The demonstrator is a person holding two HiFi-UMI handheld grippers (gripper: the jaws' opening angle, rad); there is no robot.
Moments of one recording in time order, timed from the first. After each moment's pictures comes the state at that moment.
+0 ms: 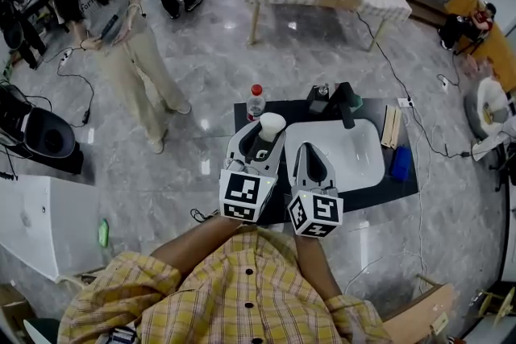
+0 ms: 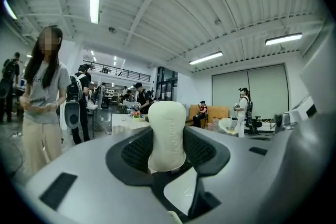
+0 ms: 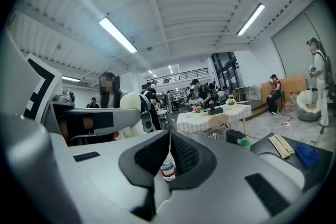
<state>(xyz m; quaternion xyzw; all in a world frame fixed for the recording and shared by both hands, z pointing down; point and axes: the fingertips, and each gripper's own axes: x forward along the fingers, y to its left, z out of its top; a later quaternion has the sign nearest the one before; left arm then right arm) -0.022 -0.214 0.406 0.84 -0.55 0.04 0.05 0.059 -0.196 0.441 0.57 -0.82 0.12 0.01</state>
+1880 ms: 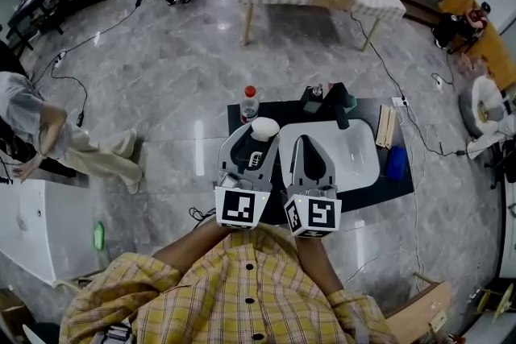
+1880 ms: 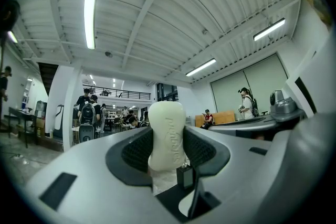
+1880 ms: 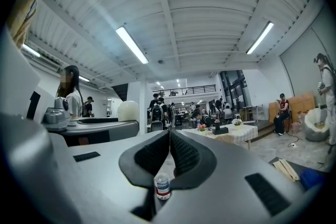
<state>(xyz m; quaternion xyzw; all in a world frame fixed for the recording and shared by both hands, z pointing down) -0.027 -0.203 0.387 0.82 -0.56 0.00 -0.07 0.051 -0.201 0.402 0.55 -0.83 0.02 -0.03</state>
